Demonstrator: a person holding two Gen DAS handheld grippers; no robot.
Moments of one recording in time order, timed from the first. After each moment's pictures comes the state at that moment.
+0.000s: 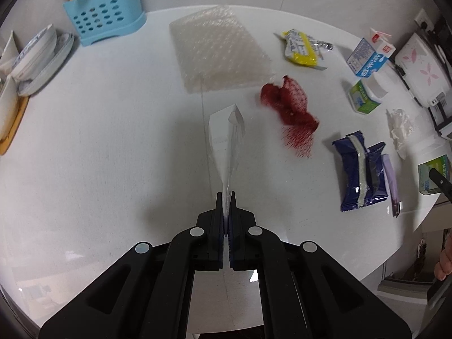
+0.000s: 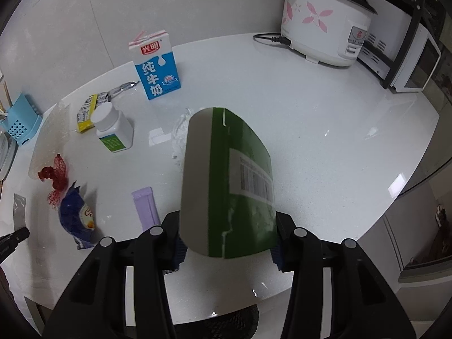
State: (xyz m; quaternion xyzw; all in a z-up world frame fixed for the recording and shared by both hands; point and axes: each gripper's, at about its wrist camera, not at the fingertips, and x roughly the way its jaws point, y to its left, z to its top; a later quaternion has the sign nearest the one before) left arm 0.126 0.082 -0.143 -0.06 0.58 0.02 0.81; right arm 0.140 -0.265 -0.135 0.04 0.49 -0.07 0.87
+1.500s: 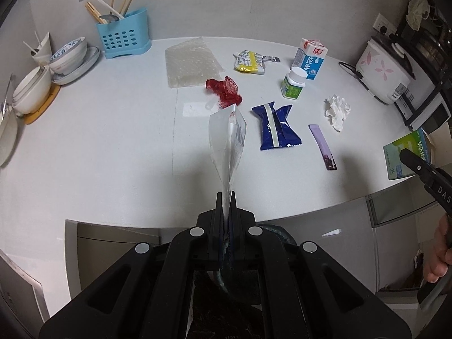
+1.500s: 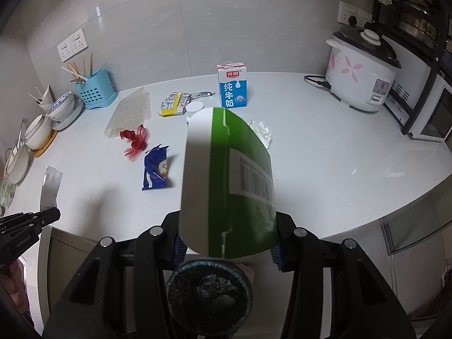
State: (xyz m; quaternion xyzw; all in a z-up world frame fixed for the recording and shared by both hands) left arm -0.021 -0.006 -0.068 -0.07 0.51 0.03 0.86; right arm 0.027 -0.243 -0.064 -0.01 0.43 0.08 0.90
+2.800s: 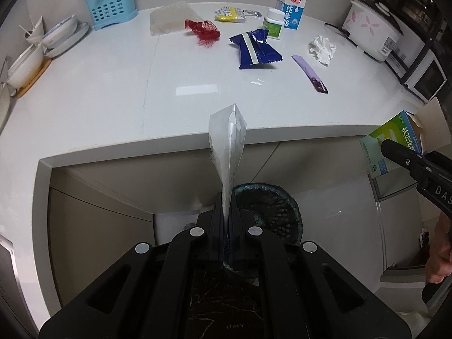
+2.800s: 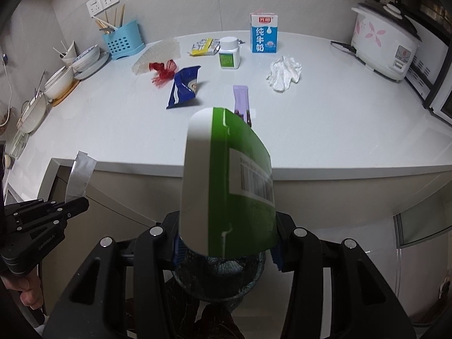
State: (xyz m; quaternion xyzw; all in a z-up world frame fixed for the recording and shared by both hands) left arm -0.096 -0.050 -0.147 -0.05 0.54 0.01 0.84; right arm -0.050 -0.234 -0.141 -0.04 0.48 0.14 0.87
